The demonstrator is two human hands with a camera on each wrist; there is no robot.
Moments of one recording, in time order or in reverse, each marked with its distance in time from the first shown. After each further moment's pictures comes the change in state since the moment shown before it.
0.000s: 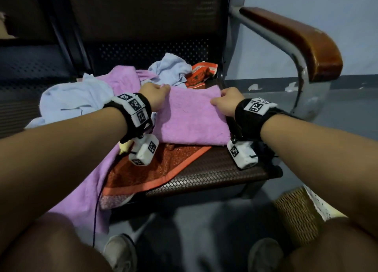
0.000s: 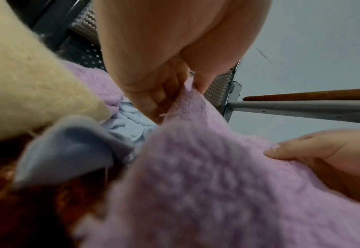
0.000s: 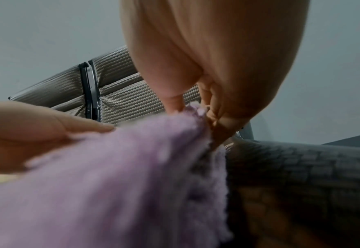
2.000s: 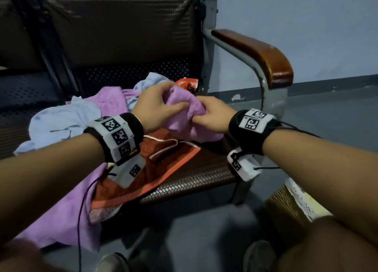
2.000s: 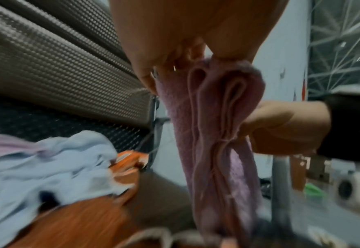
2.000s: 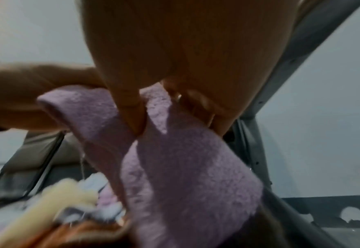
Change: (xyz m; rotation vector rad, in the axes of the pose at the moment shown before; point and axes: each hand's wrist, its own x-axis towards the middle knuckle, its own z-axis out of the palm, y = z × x) left_hand -0.087 0.065 -0.008 0.095 -0.095 0.668; right_hand -0.084 -0.018 -0.047 -0.165 -0.132 -0.473
